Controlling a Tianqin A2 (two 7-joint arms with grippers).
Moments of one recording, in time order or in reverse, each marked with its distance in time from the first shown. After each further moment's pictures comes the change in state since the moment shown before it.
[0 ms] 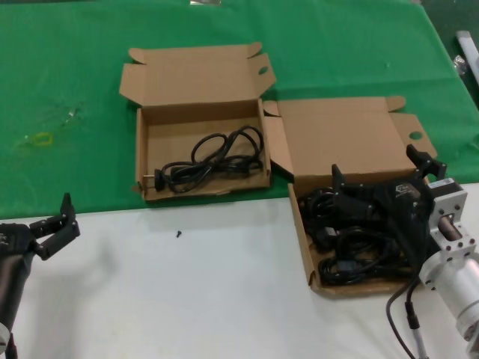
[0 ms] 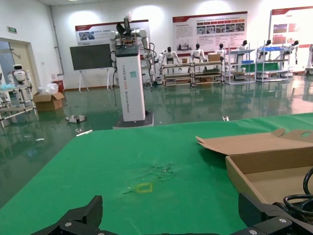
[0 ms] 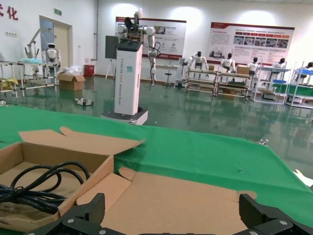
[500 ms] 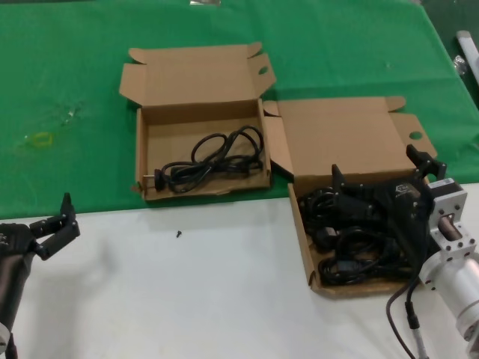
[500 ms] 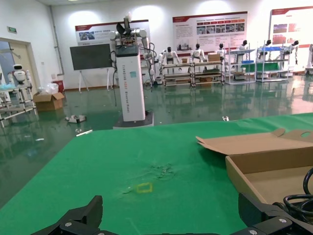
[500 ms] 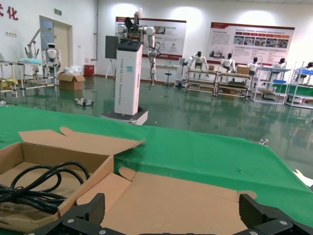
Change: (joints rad) left arm 0.000 0.000 0.000 0.000 0.000 0.000 0.000; right arm 0.000 0.000 0.000 0.000 0.000 0.000 0.000
